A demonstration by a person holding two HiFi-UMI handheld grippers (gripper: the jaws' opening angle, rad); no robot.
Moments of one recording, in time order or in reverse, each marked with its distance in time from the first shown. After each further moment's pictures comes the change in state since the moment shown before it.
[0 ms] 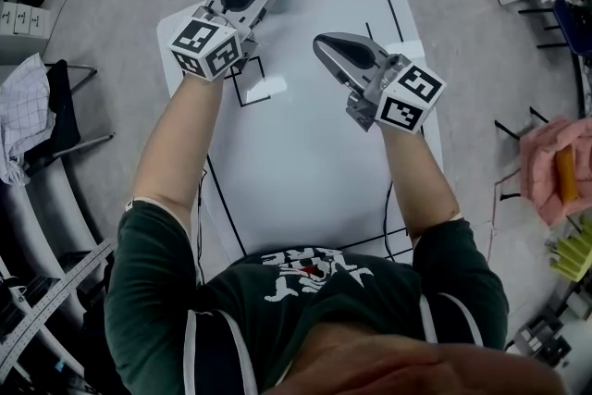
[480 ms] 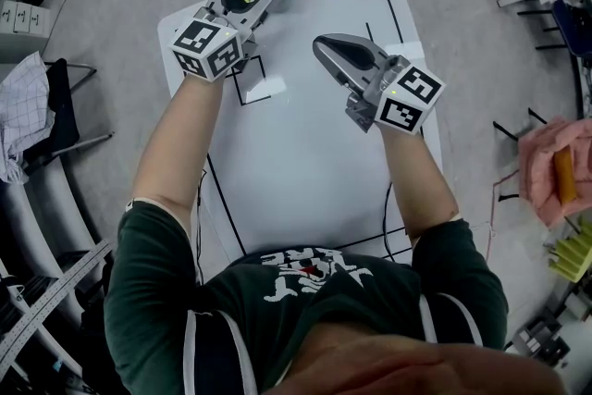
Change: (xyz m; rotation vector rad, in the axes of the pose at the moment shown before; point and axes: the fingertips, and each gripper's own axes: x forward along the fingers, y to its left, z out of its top) left arm -0.007 -0.002 -0.001 0.002 0.008 0.003; right arm 0.002 0.008 -0.002 -0.003 0.002 0.004
